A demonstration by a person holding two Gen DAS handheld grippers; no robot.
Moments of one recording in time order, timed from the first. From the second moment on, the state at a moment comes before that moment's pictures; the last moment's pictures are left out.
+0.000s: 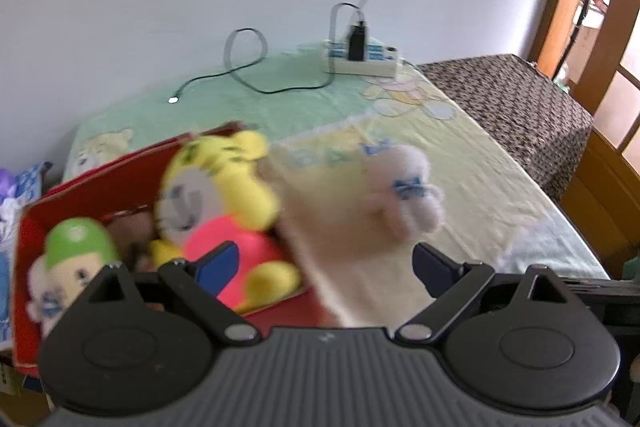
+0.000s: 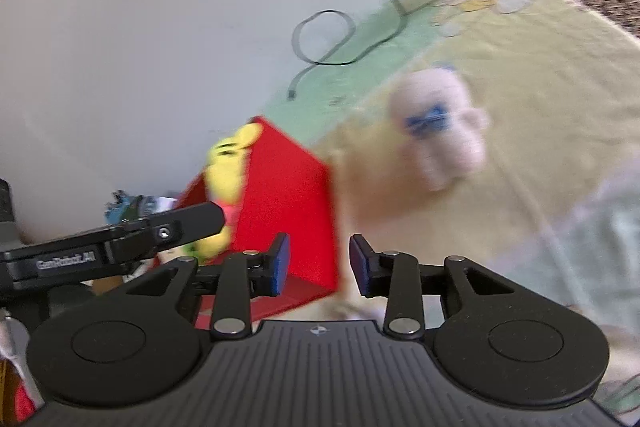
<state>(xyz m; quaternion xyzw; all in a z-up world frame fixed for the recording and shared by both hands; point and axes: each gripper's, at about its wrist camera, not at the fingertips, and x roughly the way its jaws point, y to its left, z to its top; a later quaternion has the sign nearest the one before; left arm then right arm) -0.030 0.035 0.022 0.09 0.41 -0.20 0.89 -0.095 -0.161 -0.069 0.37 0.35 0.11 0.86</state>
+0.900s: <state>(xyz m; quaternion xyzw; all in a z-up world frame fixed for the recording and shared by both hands) 0.032 -0.075 -0.081 0.03 0.48 -0.19 0.86 -0.010 -0.280 -0.114 0.37 0.40 0.14 0.83</state>
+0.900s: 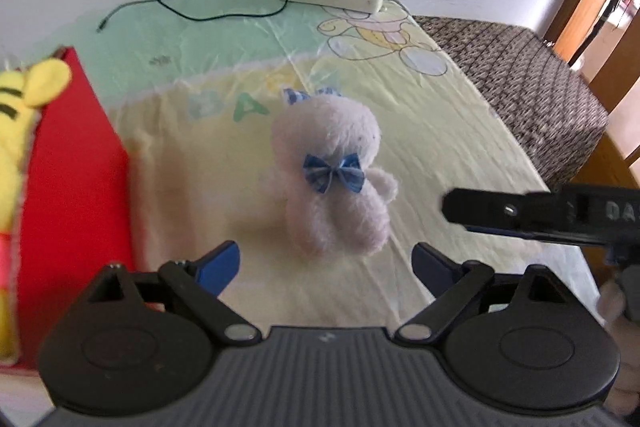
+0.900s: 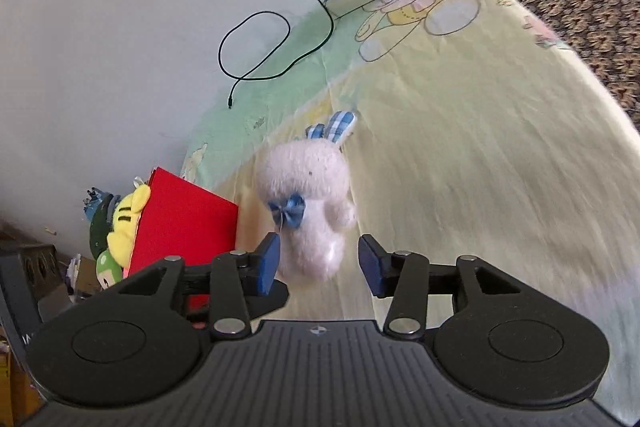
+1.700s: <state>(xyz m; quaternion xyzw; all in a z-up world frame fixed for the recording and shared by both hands) 0.086 -0.091 -0.121 0.00 0.51 -0.19 0.84 0.060 -0.258 -0.158 0.39 0.43 0.20 0.79</state>
